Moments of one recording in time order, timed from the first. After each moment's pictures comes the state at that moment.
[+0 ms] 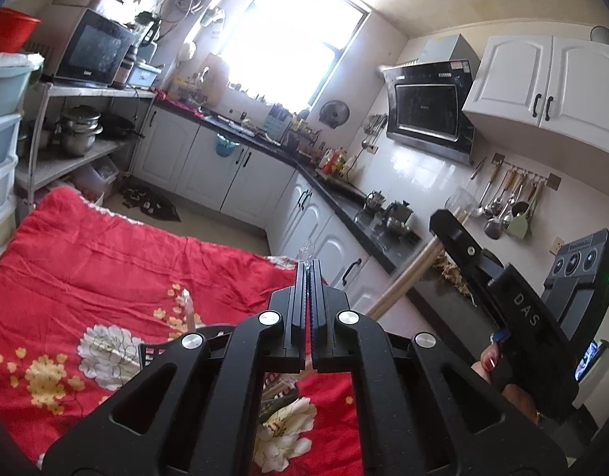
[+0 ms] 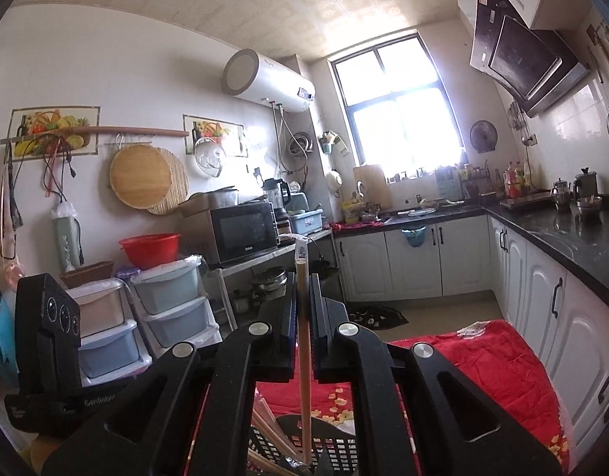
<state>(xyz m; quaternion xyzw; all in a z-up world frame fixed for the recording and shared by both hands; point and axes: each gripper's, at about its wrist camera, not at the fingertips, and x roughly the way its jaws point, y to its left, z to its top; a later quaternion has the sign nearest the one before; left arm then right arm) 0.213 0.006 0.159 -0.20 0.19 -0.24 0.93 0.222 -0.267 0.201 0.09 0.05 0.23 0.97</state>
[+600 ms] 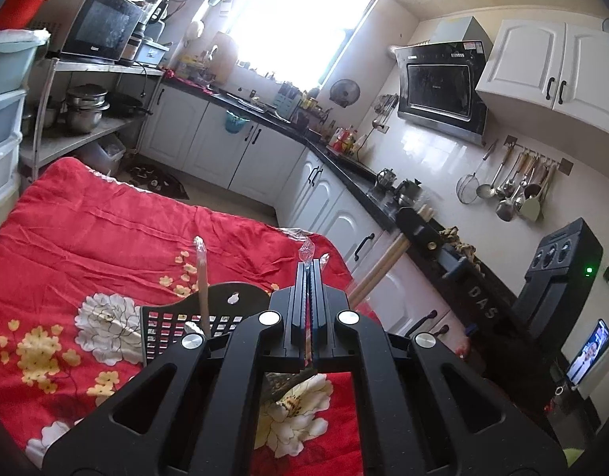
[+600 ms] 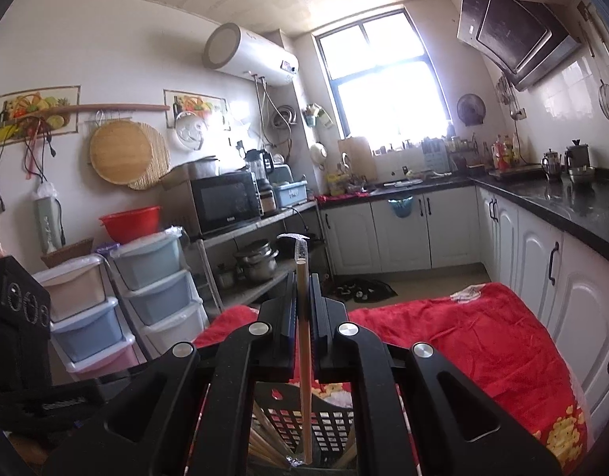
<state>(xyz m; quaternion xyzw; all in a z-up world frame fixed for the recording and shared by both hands) 0.218 0.002 0.120 -0.20 0.23 -0.23 0.93 0.253 -0.255 0.142 0.09 0.10 0.21 0.97</state>
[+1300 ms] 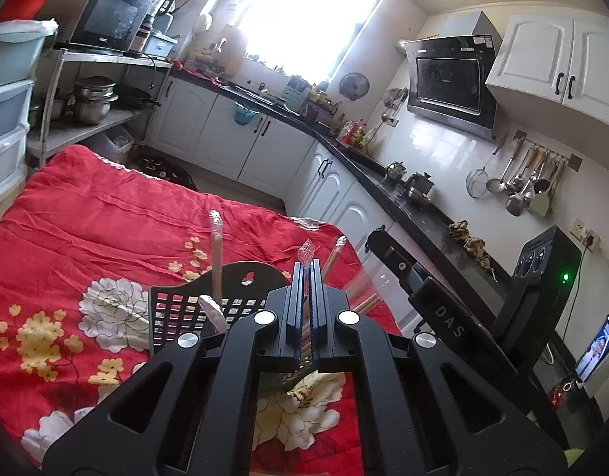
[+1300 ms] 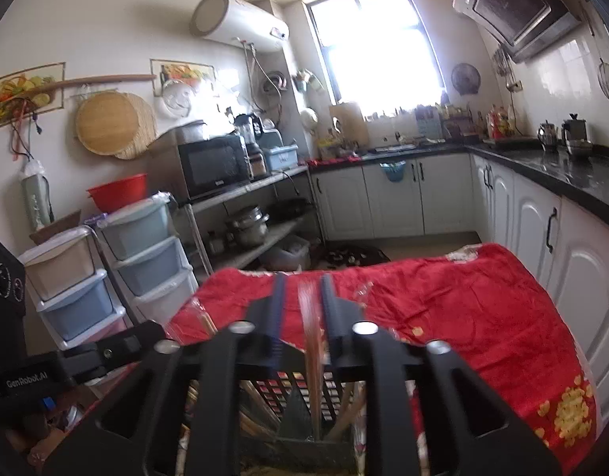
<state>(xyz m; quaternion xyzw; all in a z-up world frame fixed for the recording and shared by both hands) 0.217 0.001 0.103 -0.20 0.24 -0.21 0.93 0.268 -0.245 0.101 0.08 0.17 0.19 0.96</state>
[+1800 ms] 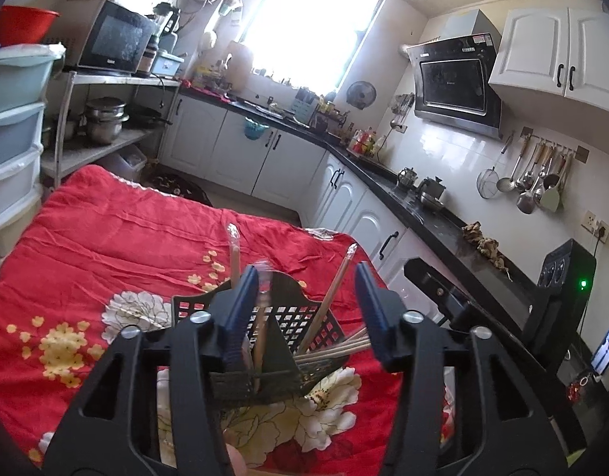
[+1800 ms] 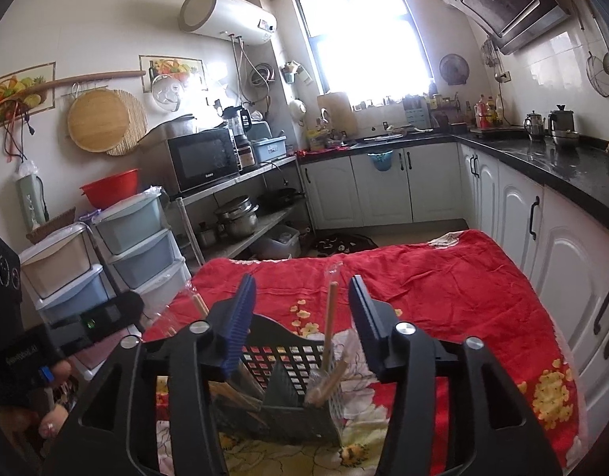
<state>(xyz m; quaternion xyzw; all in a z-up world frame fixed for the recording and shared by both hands) 0.202 0.005 0.113 -0.17 0.22 -0.19 0.94 0.242 -0.268 0.106 0.09 0.18 0.18 0.96</state>
